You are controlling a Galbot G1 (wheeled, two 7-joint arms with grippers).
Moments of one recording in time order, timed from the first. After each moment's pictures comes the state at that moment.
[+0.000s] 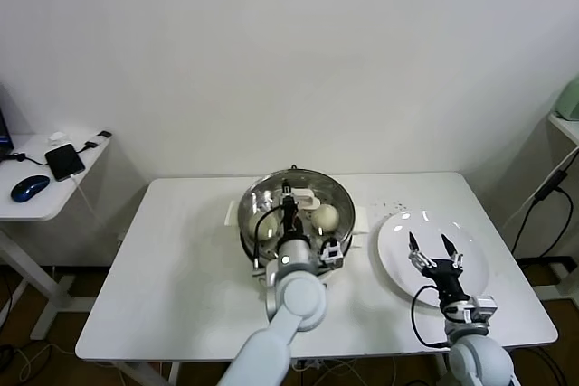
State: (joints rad) left arm 0.92 -1.61 0.08 -1.66 1.67 0.74 0.31; right arm -1.33 1.17 0.53 1.64 0.51 0.12 0.00
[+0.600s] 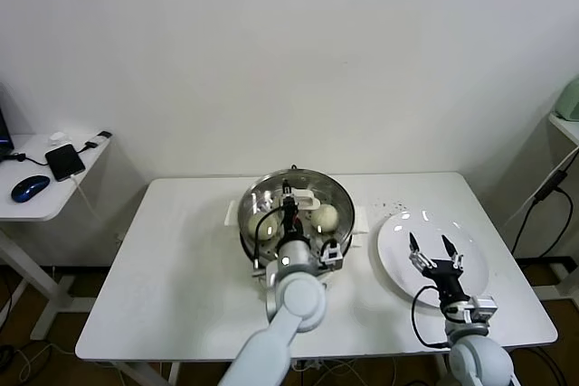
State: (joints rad) left arm 0.93 -1.61 0.08 -1.65 1.67 0.74 0.29; right arm -1.33 1.17 0.53 1.63 0.51 0.12 0.00
